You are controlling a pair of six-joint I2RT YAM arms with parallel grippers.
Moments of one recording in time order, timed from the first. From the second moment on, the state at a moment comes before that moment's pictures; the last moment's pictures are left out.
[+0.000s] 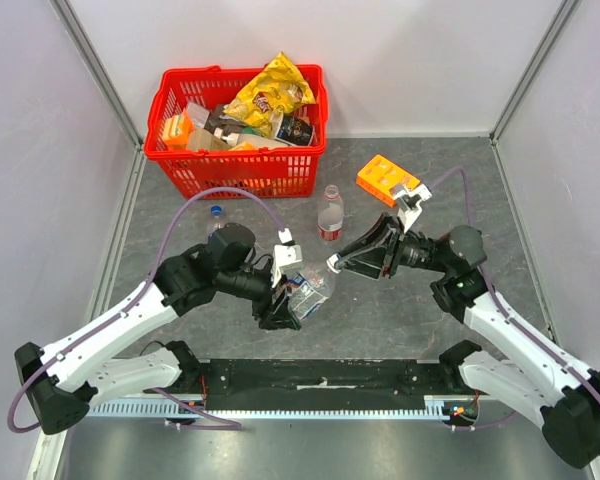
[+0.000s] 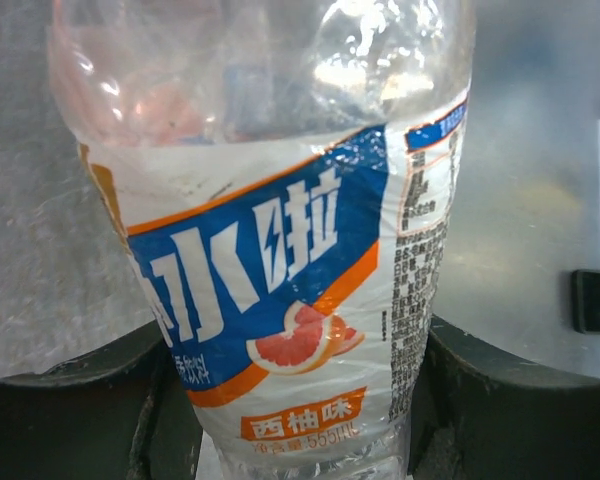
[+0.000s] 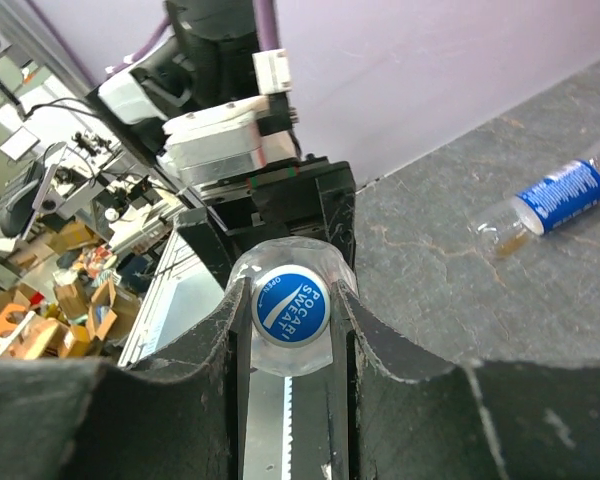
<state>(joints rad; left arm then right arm) -0.85 0.97 0.93 -0.65 0.65 0.08 0.51 0.92 0.60 0.61 -0.92 0.83</state>
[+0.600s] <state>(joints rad) -0.86 0.95 0.98 -0.47 1.07 -0.14 0.58 0.76 0.64 0.79 -0.97 0.78</state>
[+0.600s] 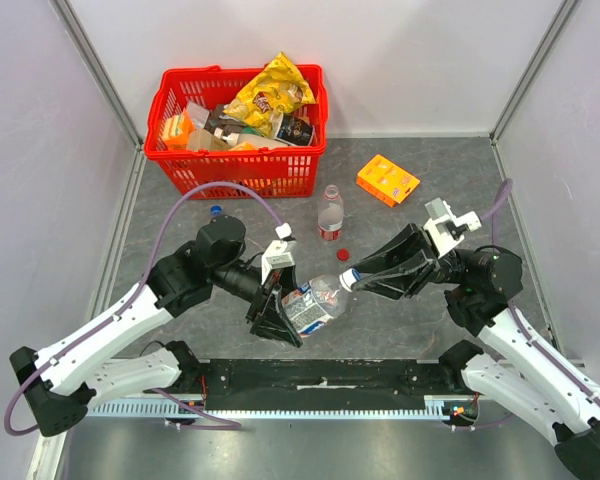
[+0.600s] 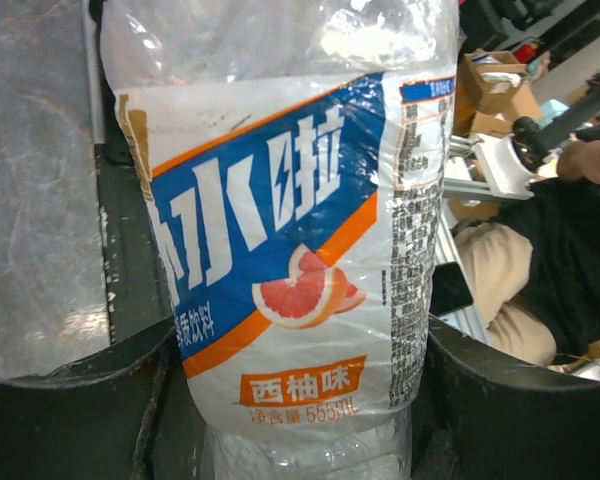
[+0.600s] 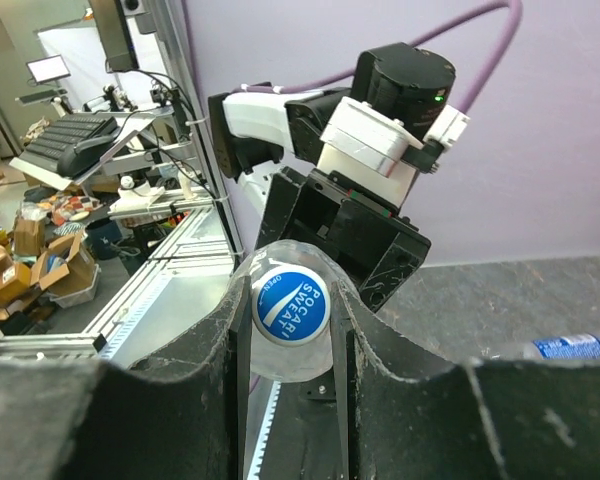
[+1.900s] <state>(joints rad) -0.86 0.86 0.92 -0.49 0.81 -0.07 0.61 0.58 0.71 0.42 -0.59 0.57</state>
